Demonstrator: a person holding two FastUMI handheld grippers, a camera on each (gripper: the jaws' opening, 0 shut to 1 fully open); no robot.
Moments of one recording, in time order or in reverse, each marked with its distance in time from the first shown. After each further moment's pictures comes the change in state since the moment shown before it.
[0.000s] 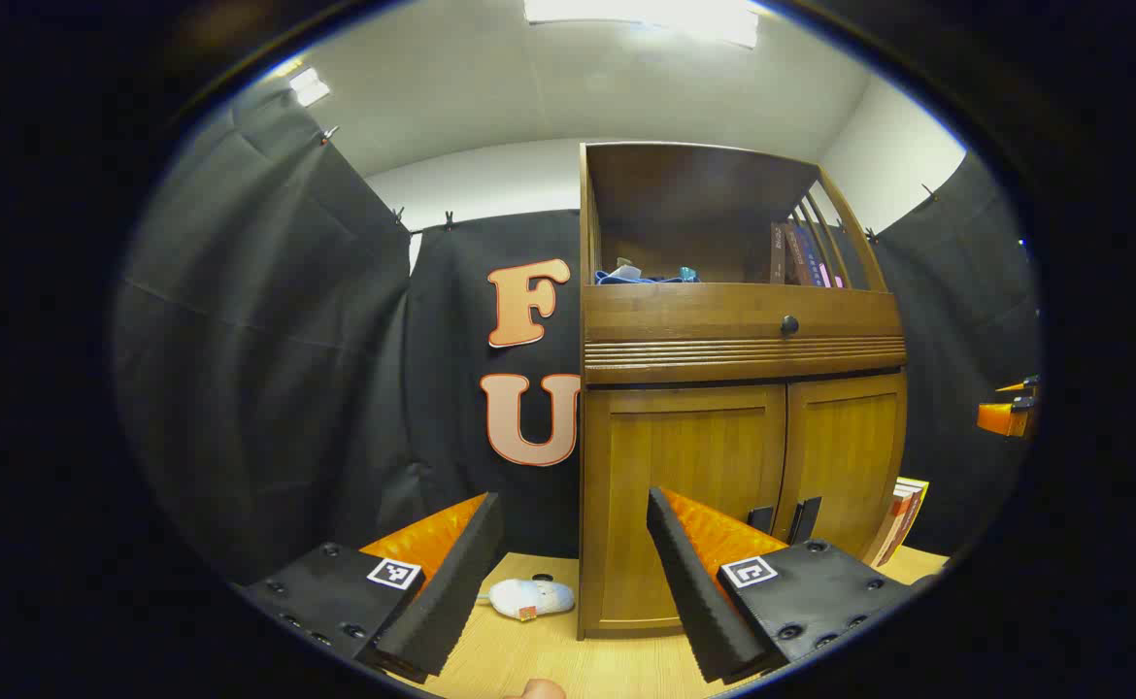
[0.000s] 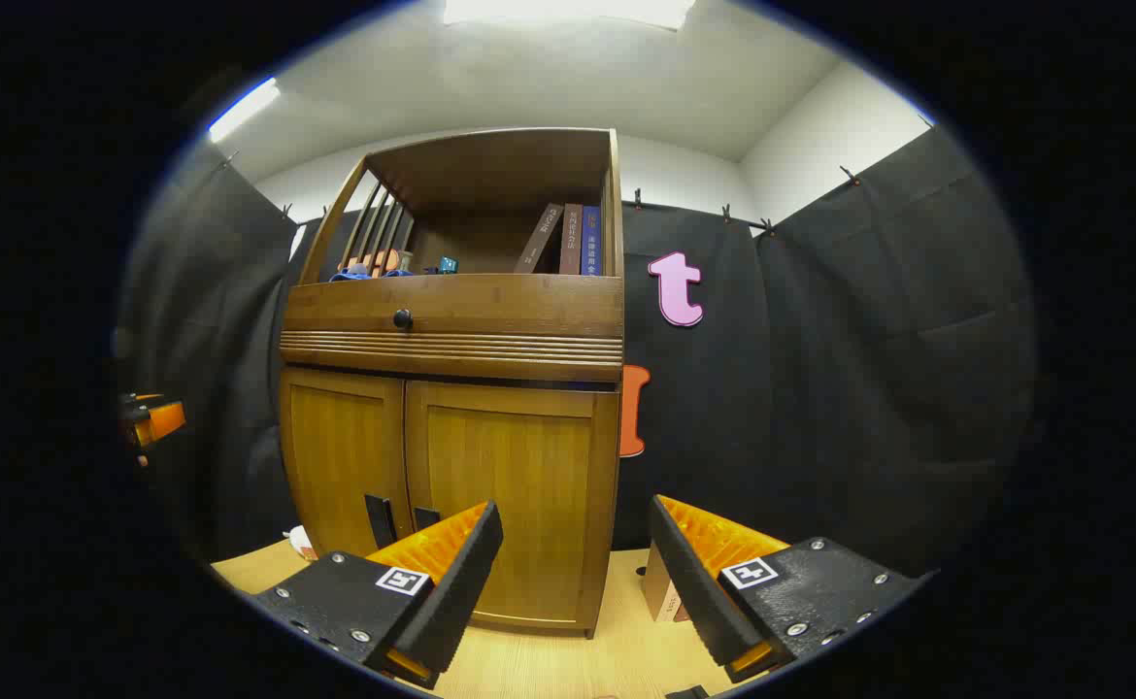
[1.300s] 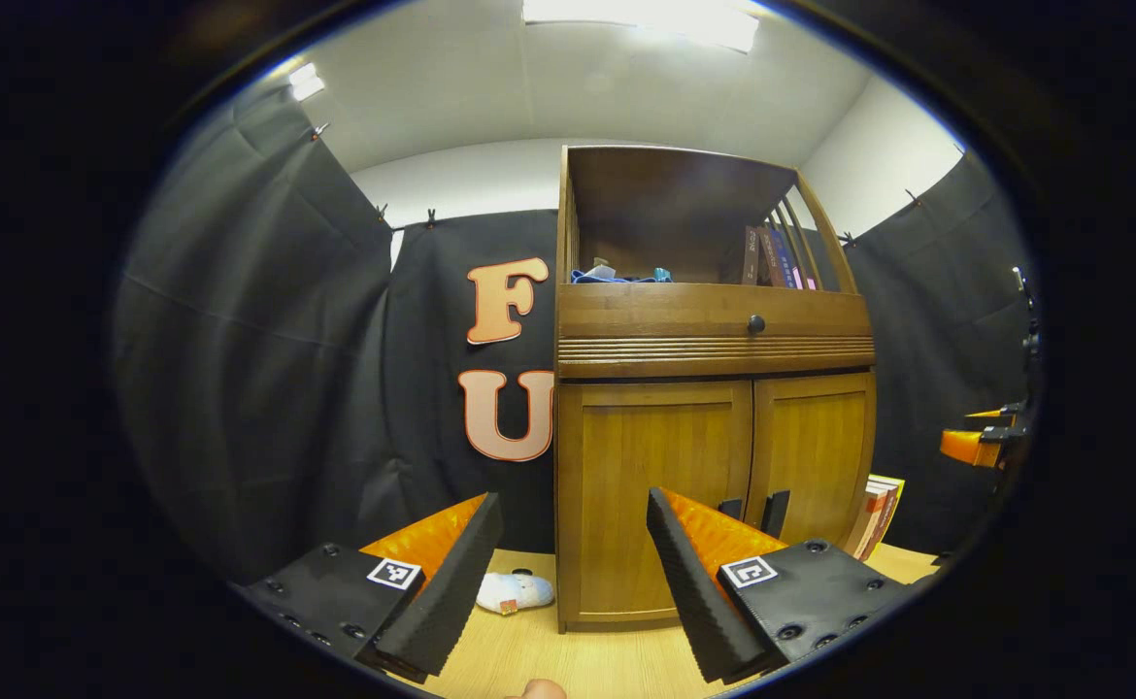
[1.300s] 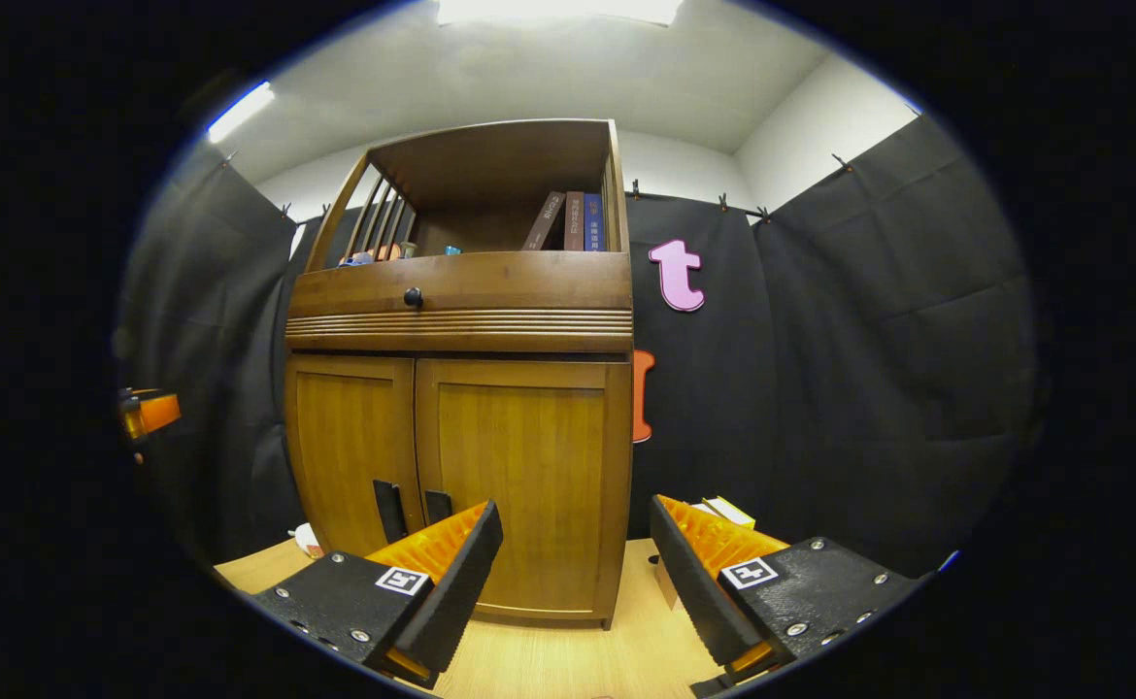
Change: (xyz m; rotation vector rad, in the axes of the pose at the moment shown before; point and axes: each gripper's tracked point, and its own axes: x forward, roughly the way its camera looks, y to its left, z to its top) left arm -0.022 -0.020 -0.004 -0.006 0.003 -0.065; right arm 0.000 0.026 -0.043 0.046 0.018 -0.001
